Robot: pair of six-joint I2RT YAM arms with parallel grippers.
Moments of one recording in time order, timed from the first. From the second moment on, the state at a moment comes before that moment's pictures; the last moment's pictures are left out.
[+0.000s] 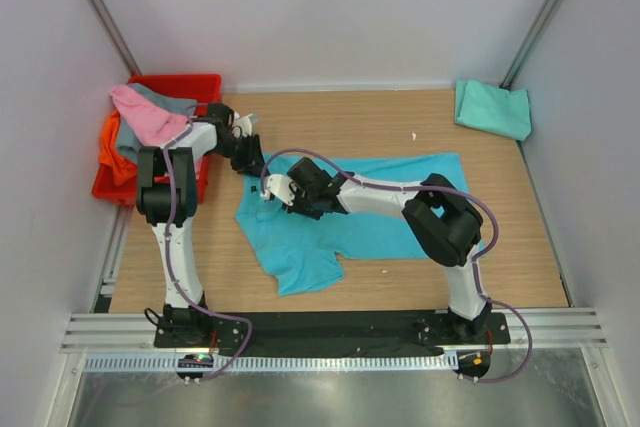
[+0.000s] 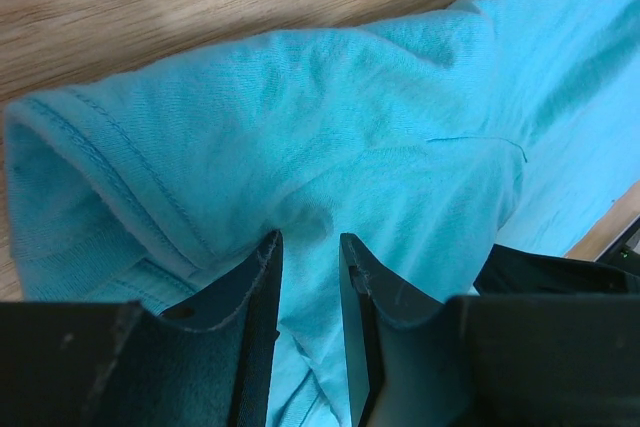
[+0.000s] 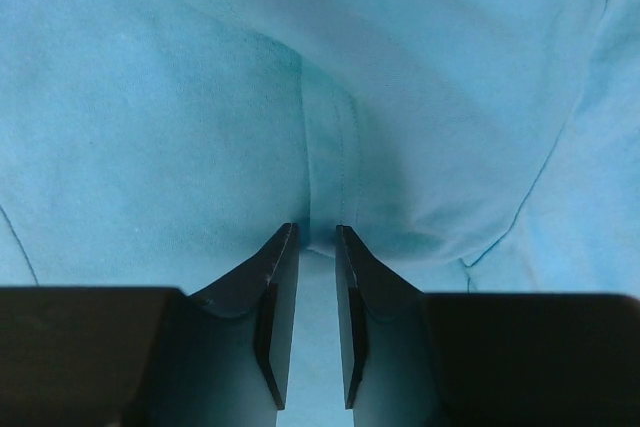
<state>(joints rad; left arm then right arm) -0.06 2.18 1.58 -0.66 0.64 -0.05 0.89 2.01 1.37 -0.29 -0.04 -0.52</state>
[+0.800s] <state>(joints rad) -0.04 2.18 1.57 -0.65 0.67 -0.06 0.90 2.02 1.37 -0.25 0.04 -0.54</state>
